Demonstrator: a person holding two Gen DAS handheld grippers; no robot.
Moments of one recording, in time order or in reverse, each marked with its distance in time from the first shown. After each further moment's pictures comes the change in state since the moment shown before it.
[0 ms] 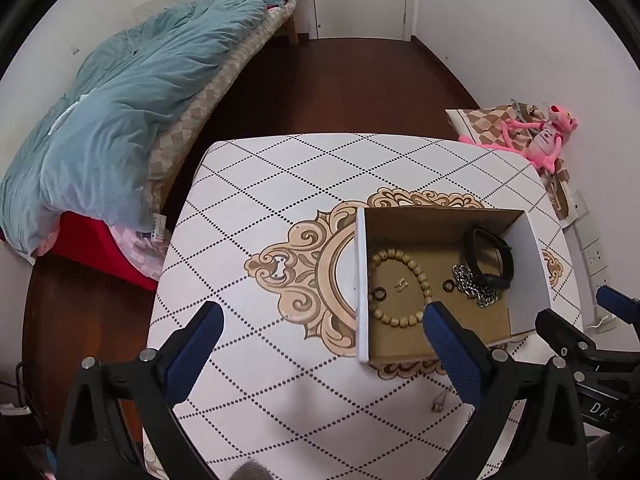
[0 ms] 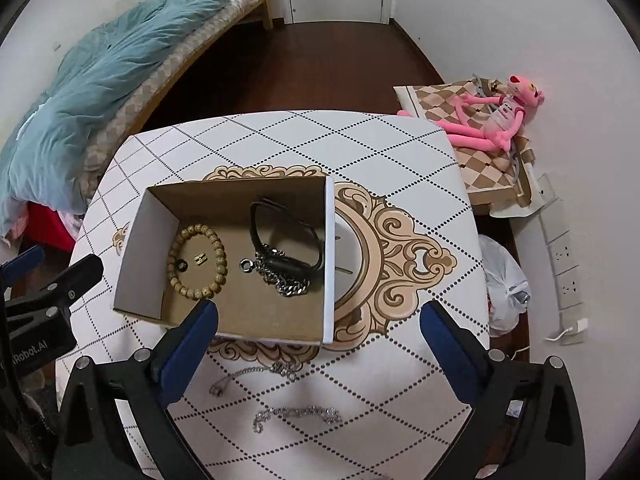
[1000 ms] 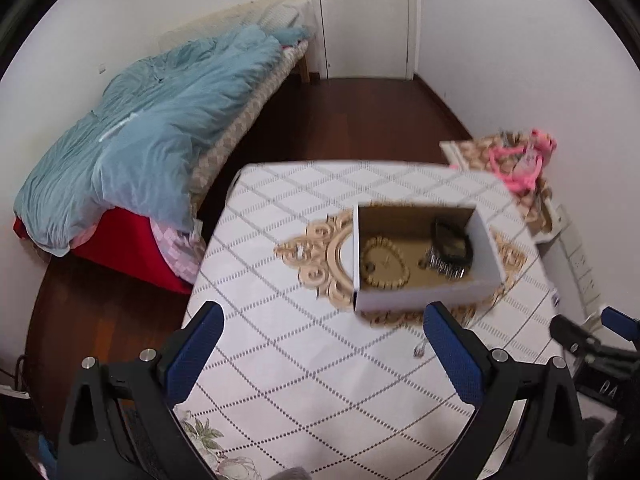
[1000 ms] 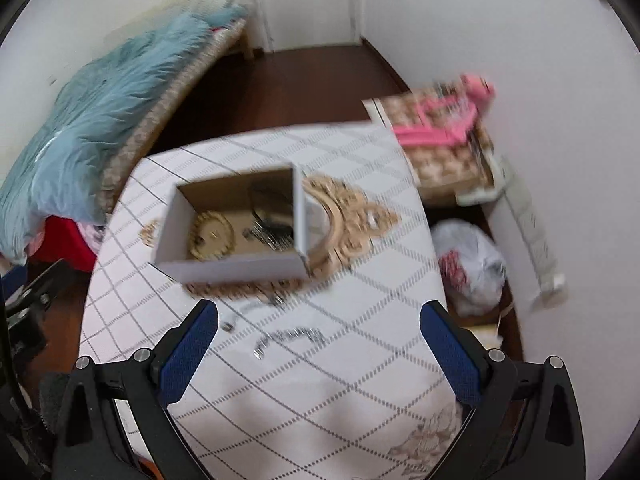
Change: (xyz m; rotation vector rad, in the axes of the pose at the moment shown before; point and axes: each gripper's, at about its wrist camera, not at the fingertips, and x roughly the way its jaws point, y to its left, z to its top) left arm -0.087 -0.002 -0.063 -0.013 -0.127 0.037; right arm -0.087 -0.031 -0.074 0.124 -0.076 -0.007
